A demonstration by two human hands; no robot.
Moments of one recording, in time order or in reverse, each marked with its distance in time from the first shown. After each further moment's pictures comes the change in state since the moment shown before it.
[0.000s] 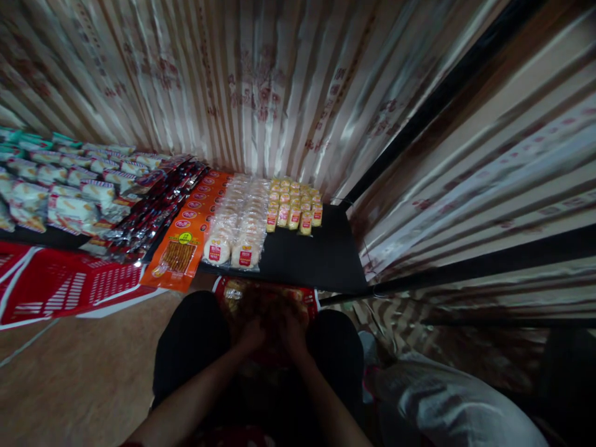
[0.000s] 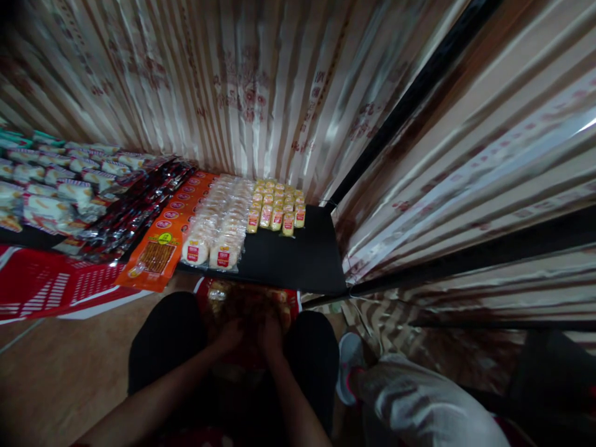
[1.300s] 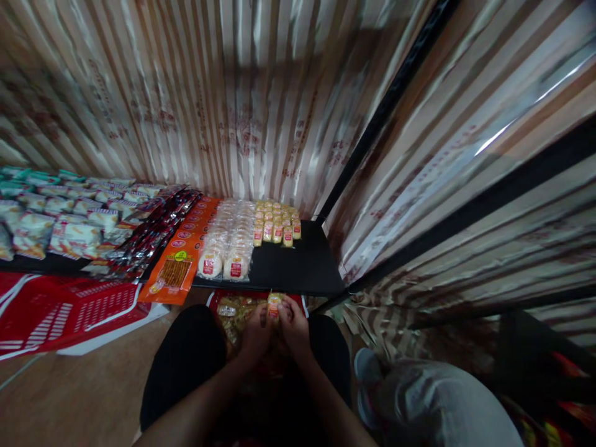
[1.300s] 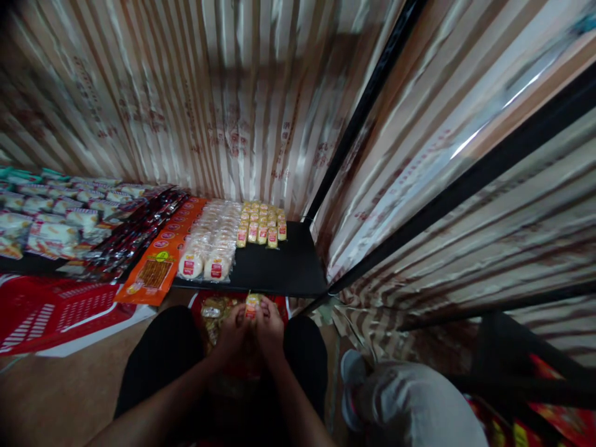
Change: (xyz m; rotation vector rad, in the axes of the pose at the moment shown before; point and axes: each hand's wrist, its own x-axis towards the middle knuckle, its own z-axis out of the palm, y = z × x) left_hand -0.046 0.069 -0.010 -0.244 0.268 0.406; right_hand -0.005 -0.055 -0.069 0.598 0.285 0.029
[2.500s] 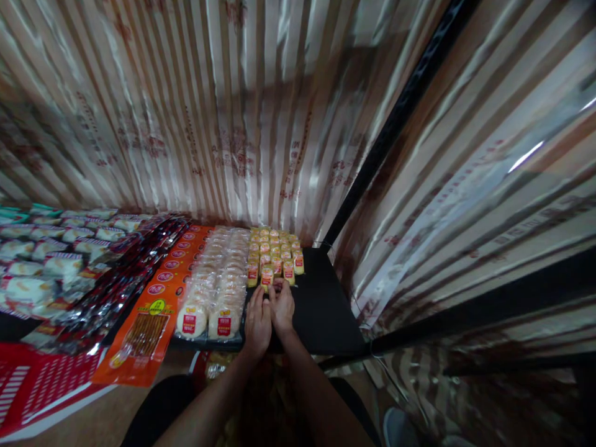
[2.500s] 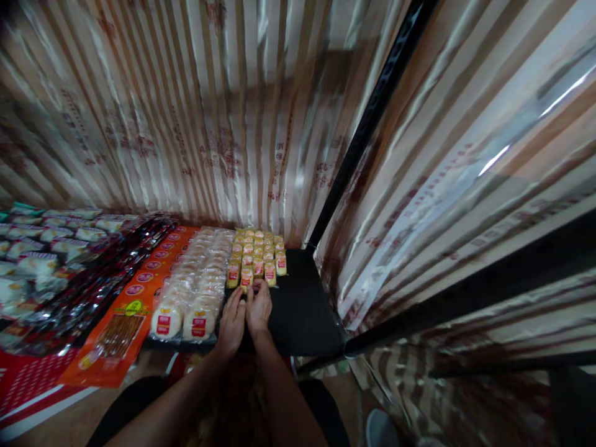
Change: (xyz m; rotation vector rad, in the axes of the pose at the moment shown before) left_hand 0.146 0.036 0.014 0.137 0.220 0.193; right_hand 0.171 -0.031 0.060 -0.198 0.142 -0.209
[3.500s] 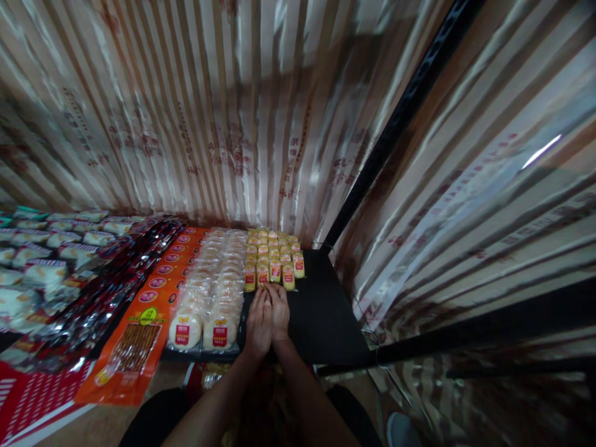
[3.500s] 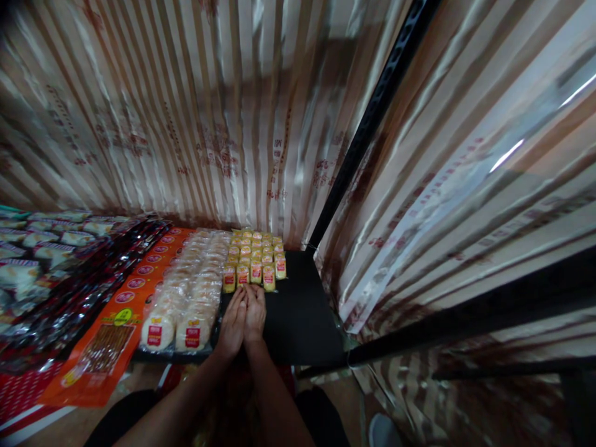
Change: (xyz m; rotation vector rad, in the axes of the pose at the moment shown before) left_hand 0.014 -0.011 0.017 -0.139 -0.030 0.031; right_hand -0.003 0.020 0.016 0.100 -0.085 -0.084
